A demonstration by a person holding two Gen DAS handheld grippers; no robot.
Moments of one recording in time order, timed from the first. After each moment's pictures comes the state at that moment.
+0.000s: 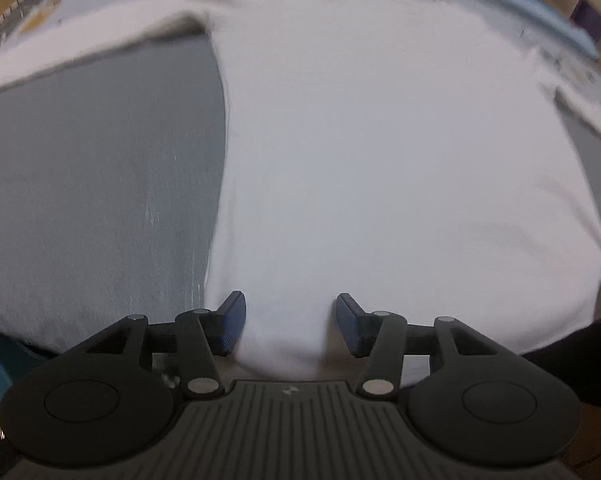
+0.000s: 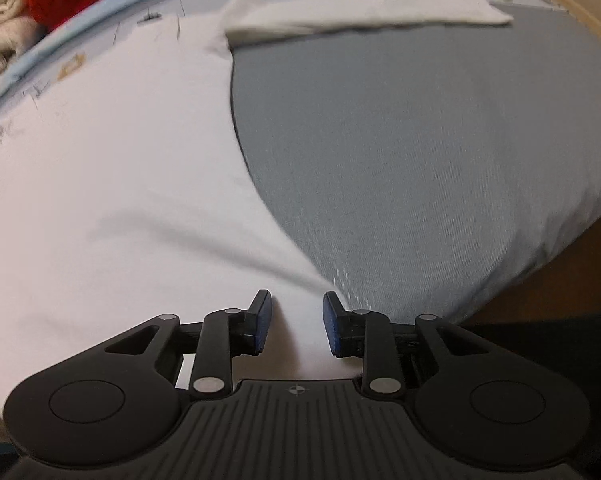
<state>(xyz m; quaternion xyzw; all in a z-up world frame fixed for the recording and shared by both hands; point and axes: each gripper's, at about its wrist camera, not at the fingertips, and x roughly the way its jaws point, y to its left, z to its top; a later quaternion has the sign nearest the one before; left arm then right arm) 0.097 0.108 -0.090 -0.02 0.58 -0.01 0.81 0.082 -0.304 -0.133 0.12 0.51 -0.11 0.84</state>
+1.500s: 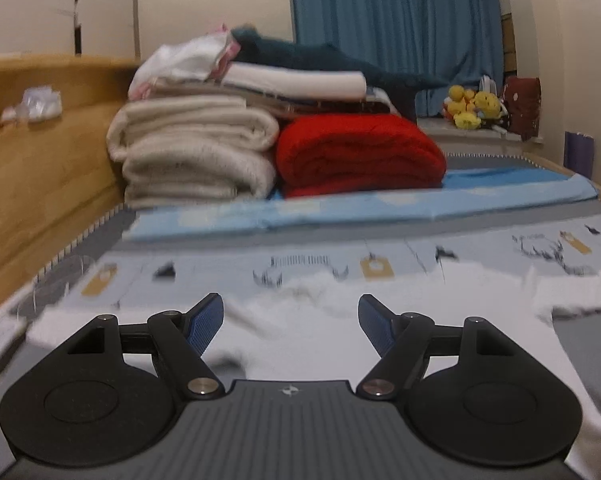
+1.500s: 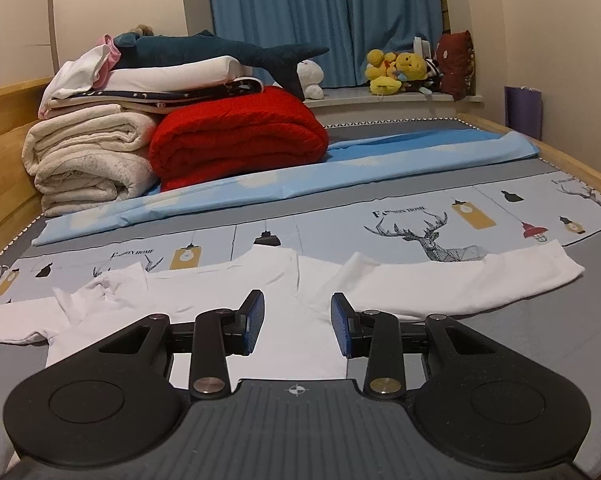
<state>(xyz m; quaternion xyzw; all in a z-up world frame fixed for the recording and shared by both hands) 0.145 0.061 0.073 0.05 0.23 0.05 0.97 0.125 -0.291 -0.005 0.07 0.24 0.01 0.97</state>
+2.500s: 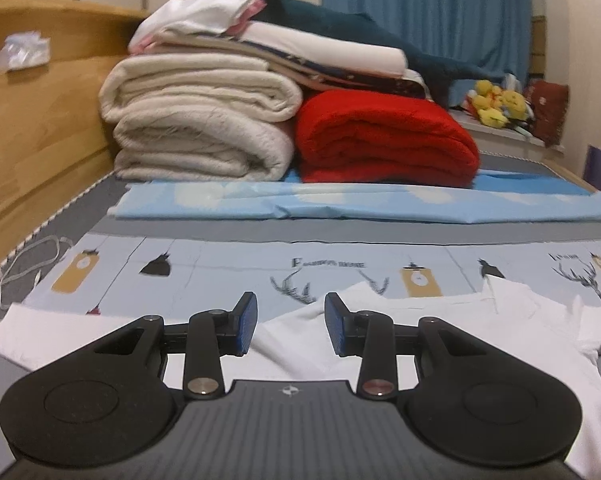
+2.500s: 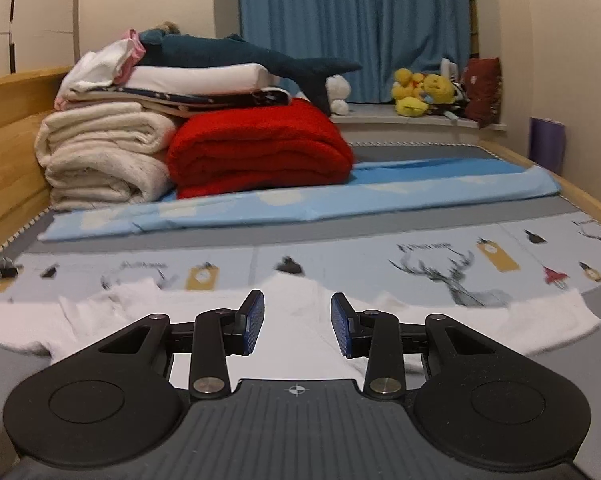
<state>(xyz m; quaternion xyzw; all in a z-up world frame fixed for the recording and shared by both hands) 0.268 0.149 0.041 -0.01 0.28 0.05 0.96 0.181 -0.241 0.033 0.04 0.22 0.04 0.97</state>
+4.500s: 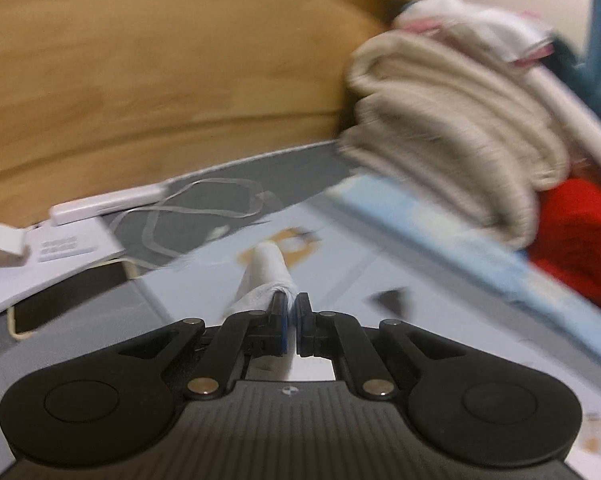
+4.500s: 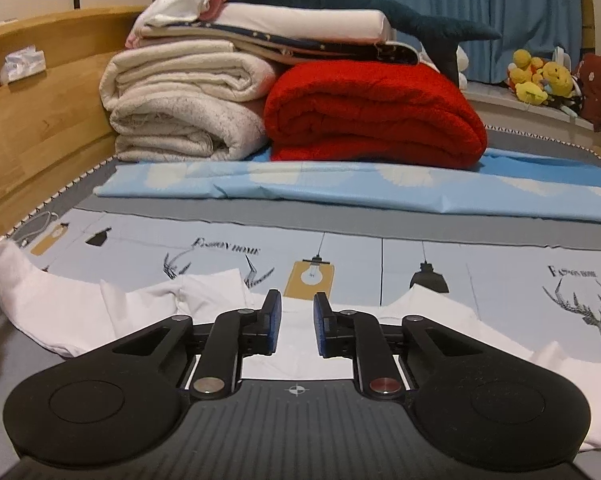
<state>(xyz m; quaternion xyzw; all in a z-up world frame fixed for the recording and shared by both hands) 0.302 0.375 0.021 -0.18 0.25 0.30 0.90 0.304 -0.130 -0.004 -0.01 0.27 0.16 0.95</state>
